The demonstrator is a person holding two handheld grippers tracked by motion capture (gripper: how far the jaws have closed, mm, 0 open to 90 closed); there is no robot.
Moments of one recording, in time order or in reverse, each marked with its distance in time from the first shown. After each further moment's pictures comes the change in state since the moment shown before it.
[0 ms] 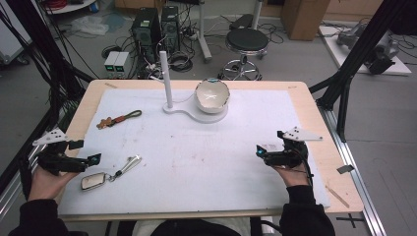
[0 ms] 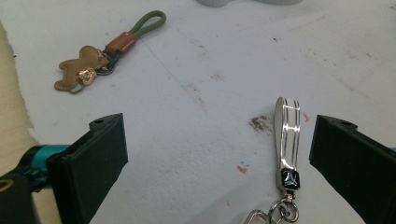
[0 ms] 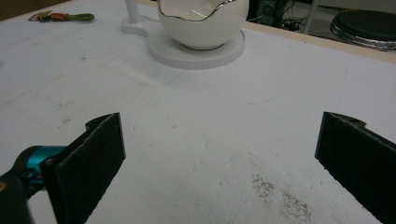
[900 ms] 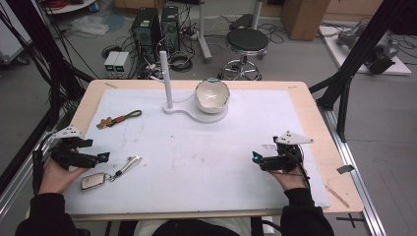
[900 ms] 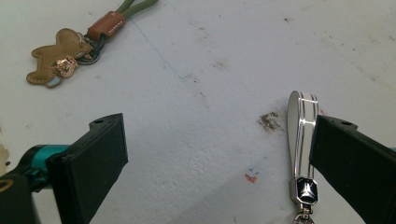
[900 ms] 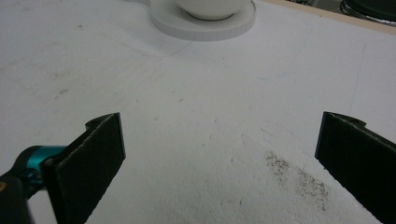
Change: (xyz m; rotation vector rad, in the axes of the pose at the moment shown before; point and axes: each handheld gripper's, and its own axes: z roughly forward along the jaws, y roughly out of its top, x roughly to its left) left arm 0.002 0.007 0.030 0.099 -0.027 0.003; right arm 0.011 -0.010 0.008 0.092 -0.004 -0.031
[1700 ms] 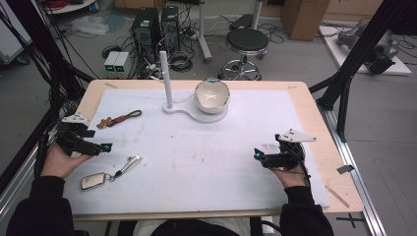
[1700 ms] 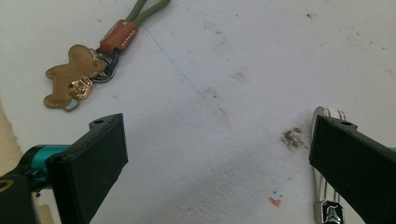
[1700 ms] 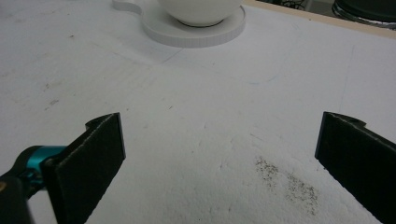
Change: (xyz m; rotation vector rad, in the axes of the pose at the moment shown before) left arm 0.014 0.036 0.014 0.124 0.035 0.037; right arm -0.008 0.001 0.000 -0.026 -0.011 0.028
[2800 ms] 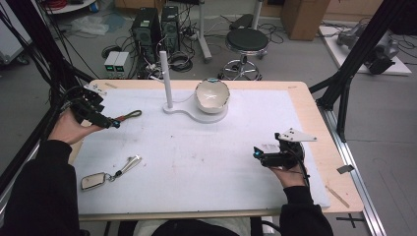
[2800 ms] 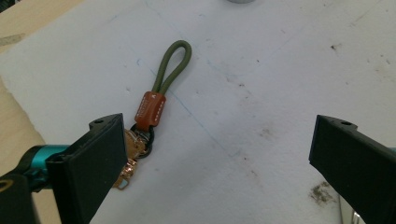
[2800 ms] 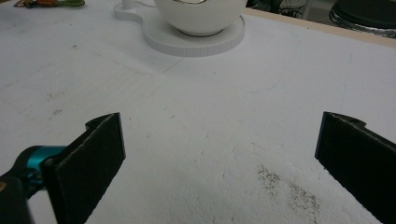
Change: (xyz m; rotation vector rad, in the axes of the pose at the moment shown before) left arm 0.012 0.091 0.016 0.128 0.026 0.121; right arm 0.003 0.003 -0.001 -0.028 -0.004 0.009
